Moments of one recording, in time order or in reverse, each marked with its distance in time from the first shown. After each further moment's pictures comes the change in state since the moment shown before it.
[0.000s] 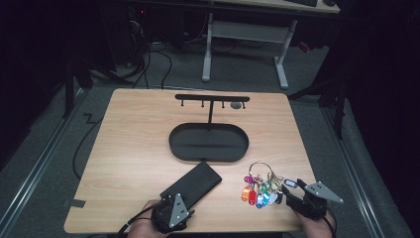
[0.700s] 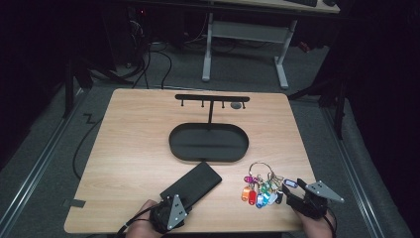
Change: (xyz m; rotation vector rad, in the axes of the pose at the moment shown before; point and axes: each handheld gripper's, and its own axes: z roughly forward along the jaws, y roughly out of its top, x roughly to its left) left arm 0.001 -0.005 -0.002 -0.018 0.021 0.021; right arm -0.002 0.001 0.001 -0.001 0.008 0.014
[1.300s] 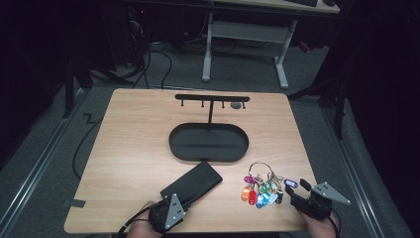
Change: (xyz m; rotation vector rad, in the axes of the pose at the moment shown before) left arm 0.001 0.000 -0.002 -0.035 -0.007 -0.056; right arm -0.010 -0.003 -0.005 -0.031 0.018 0.028
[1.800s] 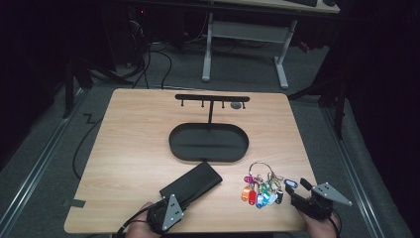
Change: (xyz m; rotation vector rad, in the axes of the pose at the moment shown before) left arm 0.001 0.002 -0.009 -0.023 0.008 0.001; right arm 0.002 0.003 -0.004 -0.025 0.003 -0.002
